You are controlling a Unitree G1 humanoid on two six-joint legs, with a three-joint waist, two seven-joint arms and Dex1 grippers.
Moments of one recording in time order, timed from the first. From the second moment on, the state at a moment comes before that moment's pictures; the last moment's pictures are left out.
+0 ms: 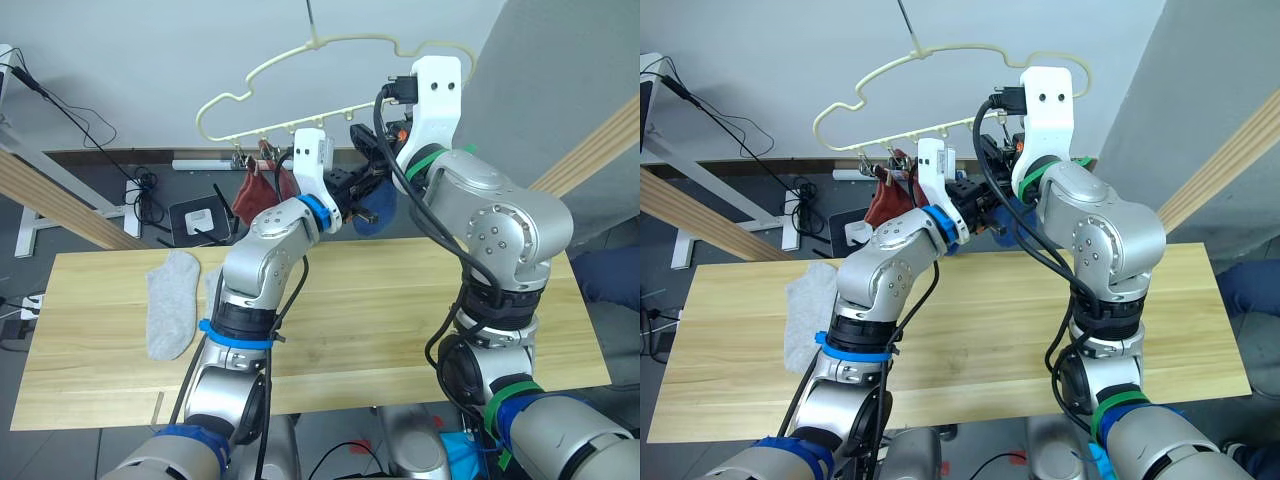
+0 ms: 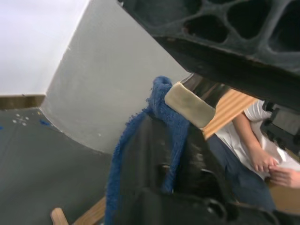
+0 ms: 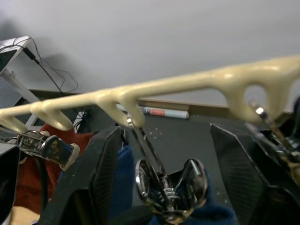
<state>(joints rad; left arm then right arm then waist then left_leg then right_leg) -0.77 0.10 -0.04 -0.01 -0.37 0.62 -0.46 -1.01 0.01 -0.15 -0.34 0.33 1.30 -0.03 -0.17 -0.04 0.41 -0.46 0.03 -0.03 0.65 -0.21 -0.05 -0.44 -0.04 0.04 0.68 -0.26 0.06</state>
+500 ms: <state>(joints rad) -0.62 0.32 -0.04 -0.29 -0.45 0.77 -0.54 -0.95 -0.07 -0.21 -0.52 0.42 1.52 0.07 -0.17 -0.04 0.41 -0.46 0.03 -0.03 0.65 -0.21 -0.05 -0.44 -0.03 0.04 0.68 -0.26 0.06</state>
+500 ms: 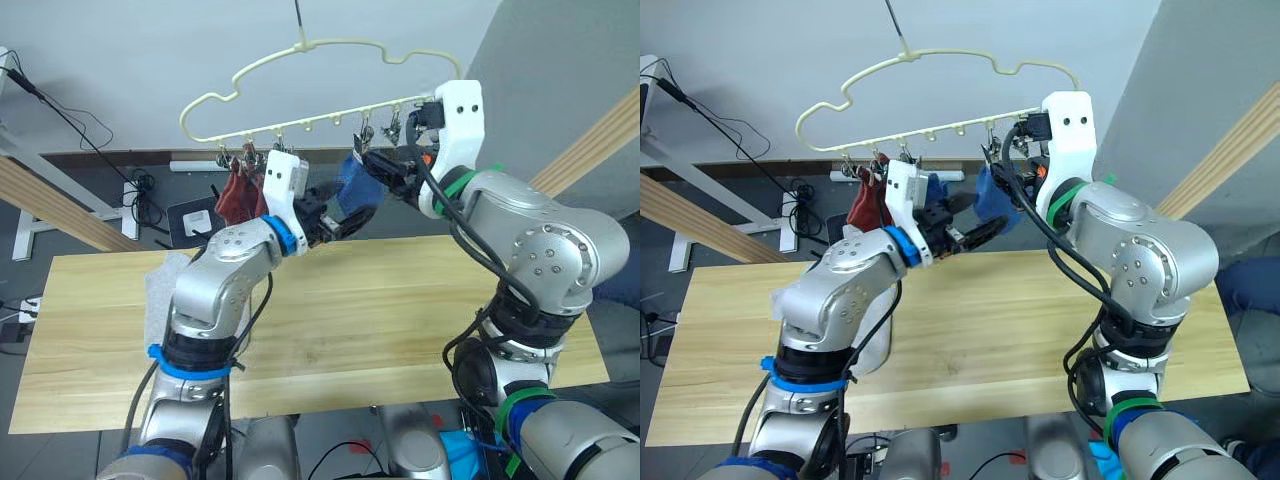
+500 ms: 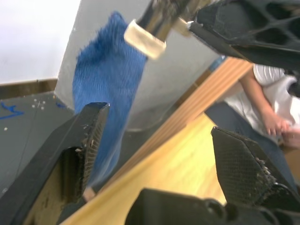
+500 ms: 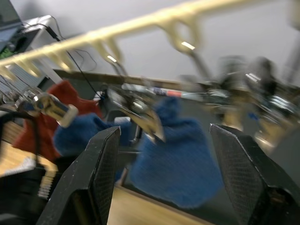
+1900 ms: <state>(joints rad) -0.47 0.92 0.37 -0.47 -0.91 0.85 -0.88 -0.68 -0.22 0.02 -0.76 0.31 1.40 0.04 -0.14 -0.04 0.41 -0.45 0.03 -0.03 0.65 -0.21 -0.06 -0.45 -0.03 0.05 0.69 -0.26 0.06</state>
